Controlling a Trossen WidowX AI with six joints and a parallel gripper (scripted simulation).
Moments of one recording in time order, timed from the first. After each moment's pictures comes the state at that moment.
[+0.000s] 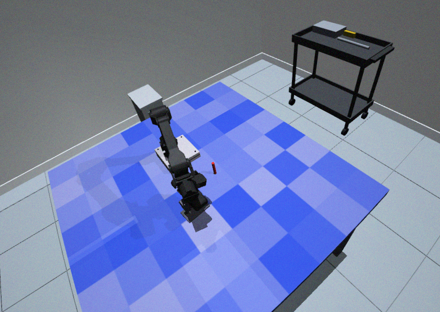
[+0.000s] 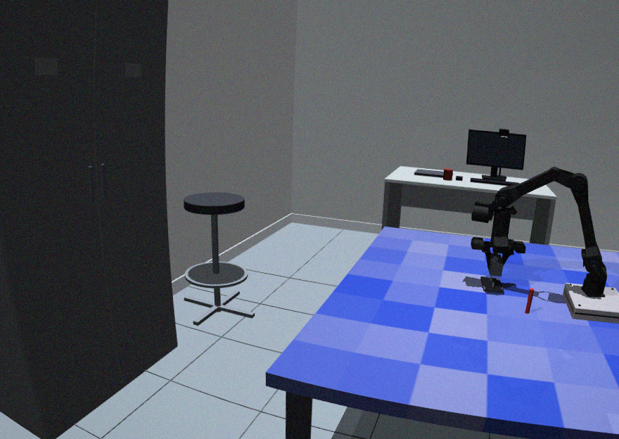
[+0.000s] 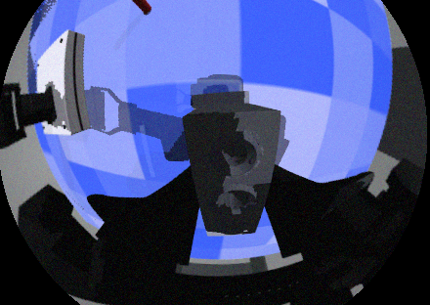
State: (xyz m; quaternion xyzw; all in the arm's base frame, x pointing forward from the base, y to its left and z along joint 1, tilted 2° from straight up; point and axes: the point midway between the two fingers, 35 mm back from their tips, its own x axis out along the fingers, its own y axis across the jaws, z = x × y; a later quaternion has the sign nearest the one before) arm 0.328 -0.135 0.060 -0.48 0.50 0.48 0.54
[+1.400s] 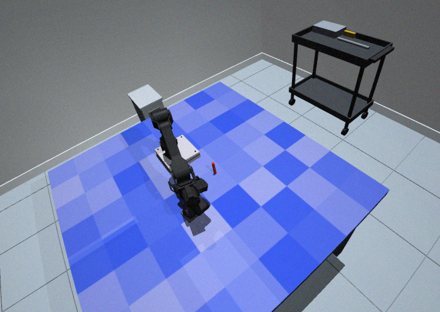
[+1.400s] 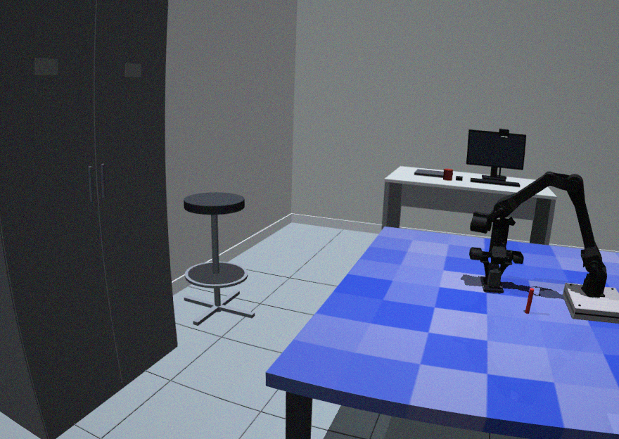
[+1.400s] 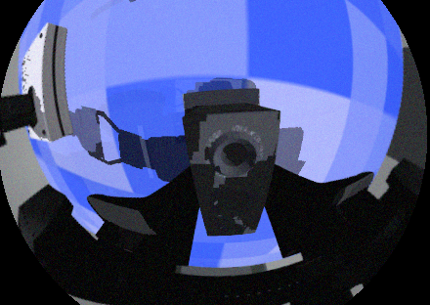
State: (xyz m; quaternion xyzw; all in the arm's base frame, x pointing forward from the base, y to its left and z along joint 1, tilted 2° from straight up) arm 0.330 -0.135 0.023 -0.48 0.50 0.48 0.54
